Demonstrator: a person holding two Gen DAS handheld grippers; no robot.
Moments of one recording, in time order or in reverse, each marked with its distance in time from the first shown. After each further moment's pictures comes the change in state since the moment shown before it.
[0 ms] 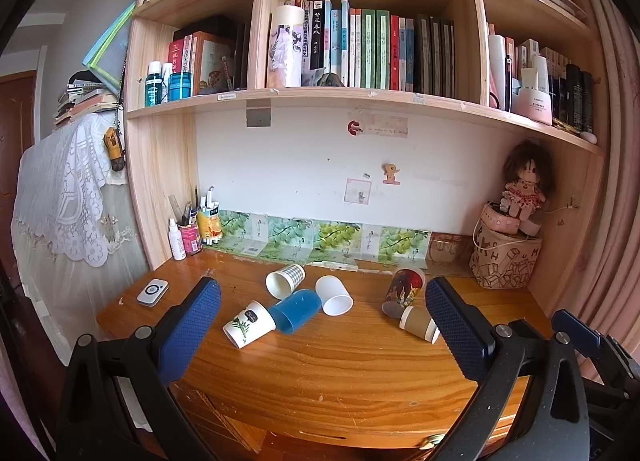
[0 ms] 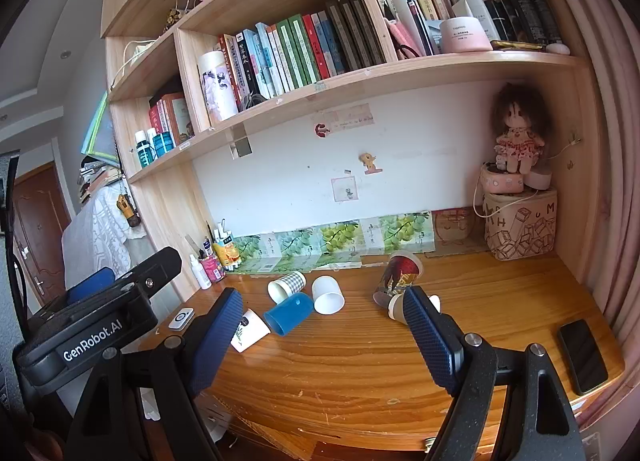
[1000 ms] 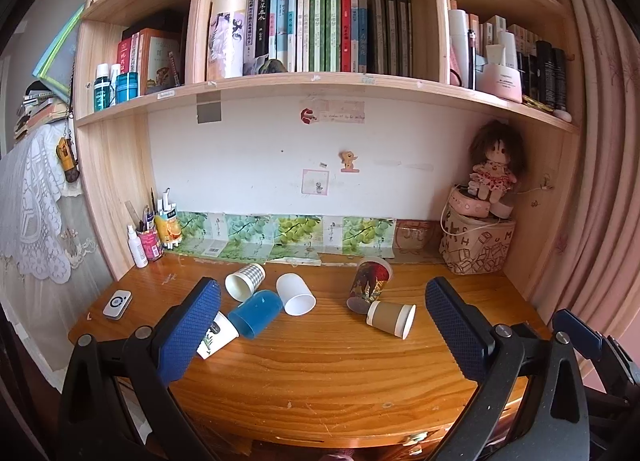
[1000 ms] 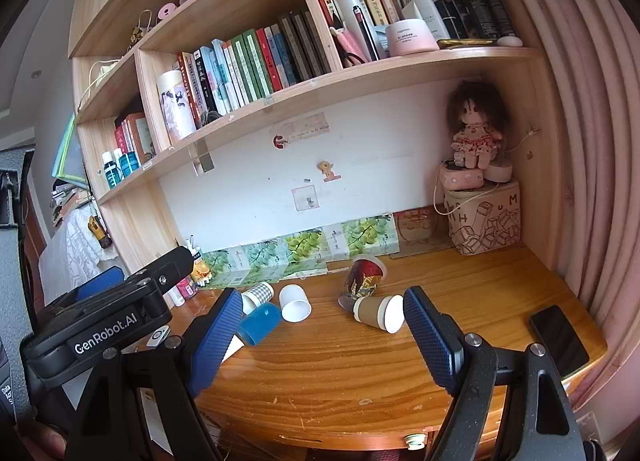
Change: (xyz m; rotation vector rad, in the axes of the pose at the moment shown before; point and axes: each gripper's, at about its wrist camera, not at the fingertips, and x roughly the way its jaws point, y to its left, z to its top) left arm 0.033 -0.033 0.014 0.060 0.052 -0.121; right arm -0.005 -0.026 0.001 0.061 -0.029 -0.103
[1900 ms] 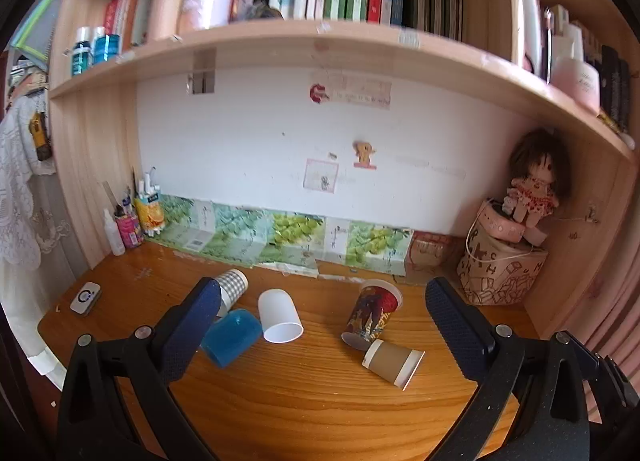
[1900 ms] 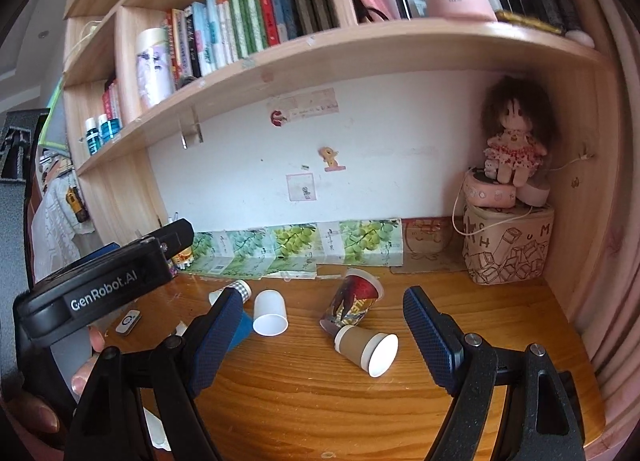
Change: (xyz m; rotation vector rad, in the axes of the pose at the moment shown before) left arm 0.129 -0.017 0.035 -0.090 0.085 0.036; right arm 0.119 -0.036 0.047 -0.091 0.103 0.014
